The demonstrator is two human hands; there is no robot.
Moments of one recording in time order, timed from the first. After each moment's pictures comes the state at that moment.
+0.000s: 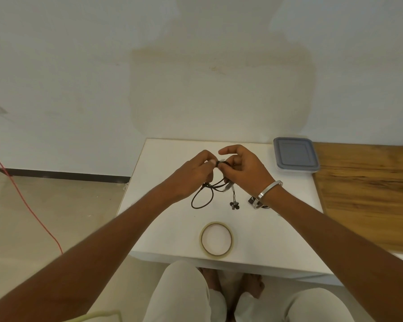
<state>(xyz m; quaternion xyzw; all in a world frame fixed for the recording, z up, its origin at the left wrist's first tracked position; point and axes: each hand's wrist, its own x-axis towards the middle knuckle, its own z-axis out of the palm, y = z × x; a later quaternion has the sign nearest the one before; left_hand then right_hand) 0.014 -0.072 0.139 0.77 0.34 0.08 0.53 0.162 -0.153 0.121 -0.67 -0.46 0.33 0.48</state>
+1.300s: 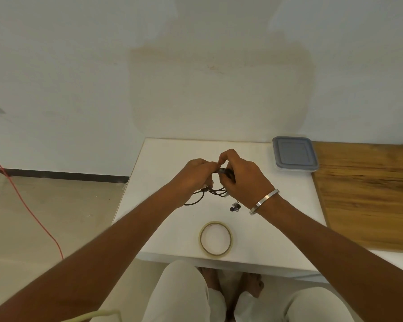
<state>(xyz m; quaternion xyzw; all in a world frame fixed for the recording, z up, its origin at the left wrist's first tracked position) 0.033 -0.079 0.134 0.64 0.47 0.10 0.61 0.154 -0.164 0.115 -0.70 -0.62 0.12 0.33</state>
